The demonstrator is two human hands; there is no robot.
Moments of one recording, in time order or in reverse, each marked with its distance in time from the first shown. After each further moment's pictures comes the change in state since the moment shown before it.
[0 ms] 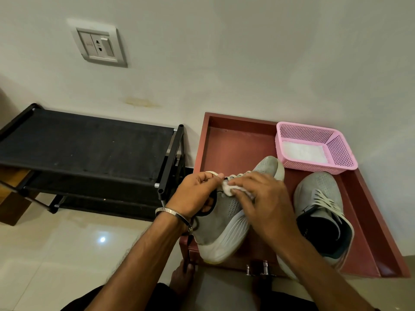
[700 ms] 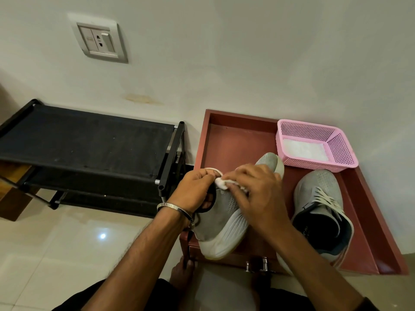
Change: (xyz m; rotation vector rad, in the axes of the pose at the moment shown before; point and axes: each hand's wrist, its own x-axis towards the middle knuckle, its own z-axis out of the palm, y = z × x) left_hand 0.002 0.001 0.001 -0.025 0.028 -0.022; right_hand 0.009 -0.005 0.006 -0.063 0.002 -0.033
